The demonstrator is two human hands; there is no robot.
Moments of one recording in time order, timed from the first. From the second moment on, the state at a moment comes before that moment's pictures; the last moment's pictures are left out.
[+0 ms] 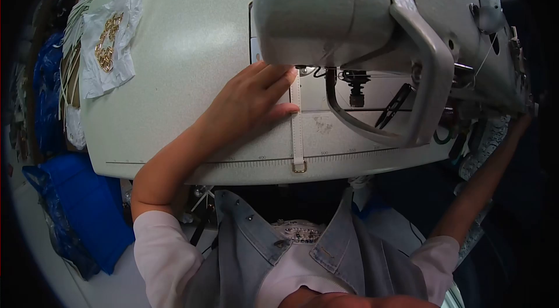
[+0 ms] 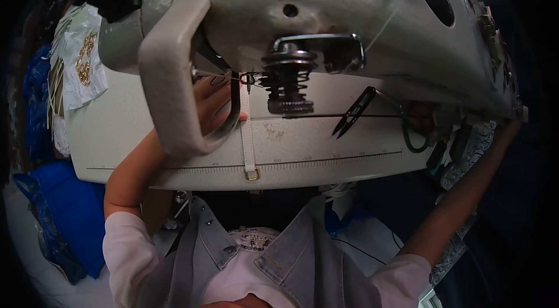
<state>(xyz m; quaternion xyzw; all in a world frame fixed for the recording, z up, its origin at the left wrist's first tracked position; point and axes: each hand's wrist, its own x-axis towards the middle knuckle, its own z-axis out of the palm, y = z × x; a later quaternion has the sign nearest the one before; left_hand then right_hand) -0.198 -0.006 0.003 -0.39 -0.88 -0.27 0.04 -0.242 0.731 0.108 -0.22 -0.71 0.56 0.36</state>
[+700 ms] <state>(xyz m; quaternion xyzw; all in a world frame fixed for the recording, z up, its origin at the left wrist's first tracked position) -0.202 -0.005 0.002 -0.39 -0.88 -0.26 0.05 -0.234 0.729 0.086 -0.17 -0.74 0.51 0.41</state>
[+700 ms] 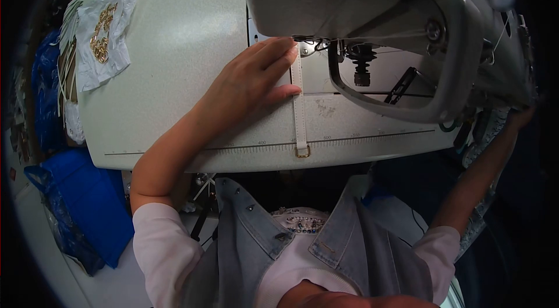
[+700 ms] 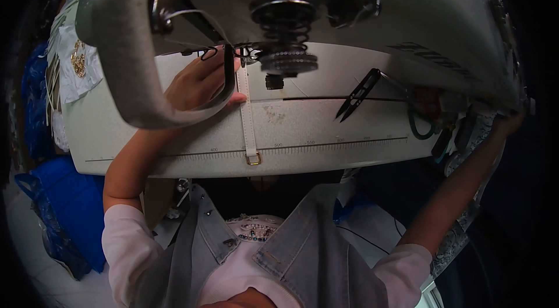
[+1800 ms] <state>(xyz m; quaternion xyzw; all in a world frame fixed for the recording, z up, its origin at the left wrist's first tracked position) -0.200 -0.008 0.000 -0.39 -0.87 -0.29 0.04 -0.196 0.222 0.005 0.29 -0.71 0.64 -0.05</state>
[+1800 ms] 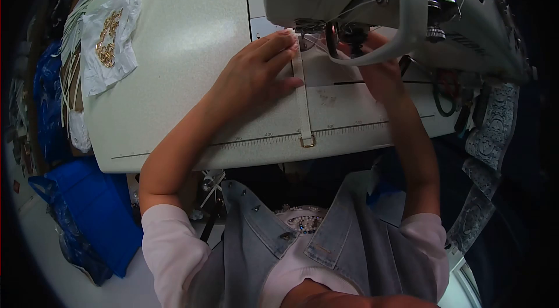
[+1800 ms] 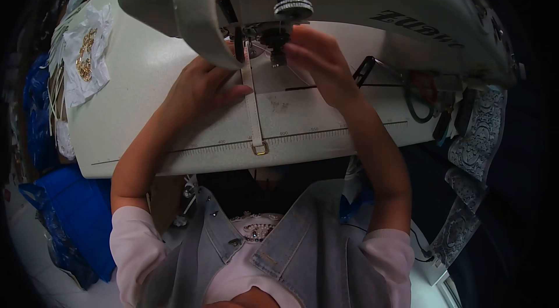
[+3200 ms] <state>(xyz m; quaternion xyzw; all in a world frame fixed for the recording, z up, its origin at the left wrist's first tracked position) -0.200 -0.006 -0.002 -0.42 -0.86 -0.28 0.06 -0.217 0.232 -0.002 0.36 -0.91 0.21 0.05</state>
